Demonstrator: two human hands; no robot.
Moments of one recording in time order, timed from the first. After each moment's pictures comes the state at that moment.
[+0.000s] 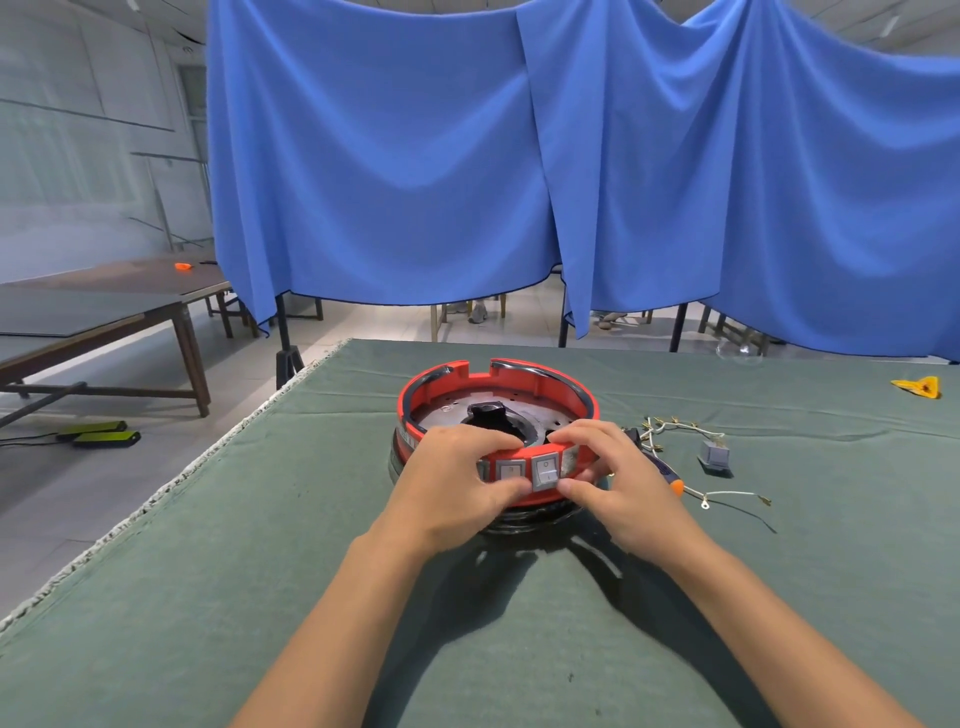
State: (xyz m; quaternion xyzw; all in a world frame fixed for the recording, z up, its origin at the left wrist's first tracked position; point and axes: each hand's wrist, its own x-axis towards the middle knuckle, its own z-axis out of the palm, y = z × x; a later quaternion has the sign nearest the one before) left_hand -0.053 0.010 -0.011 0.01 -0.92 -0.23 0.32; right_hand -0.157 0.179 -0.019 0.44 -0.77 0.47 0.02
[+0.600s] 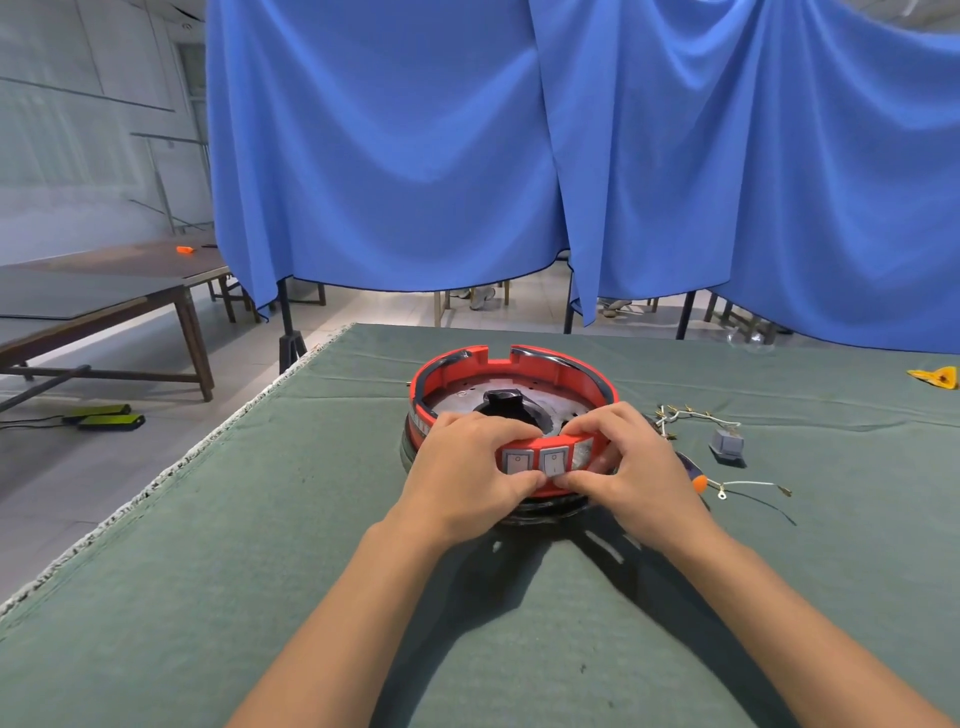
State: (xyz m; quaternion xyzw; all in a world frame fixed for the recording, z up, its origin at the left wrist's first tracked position) left_hand -0.058 0.013 -0.015 0.02 -0.93 -0.20 0.32; right_hand -0.157 0.174 -0.019 0.43 -0.78 0.44 0.08
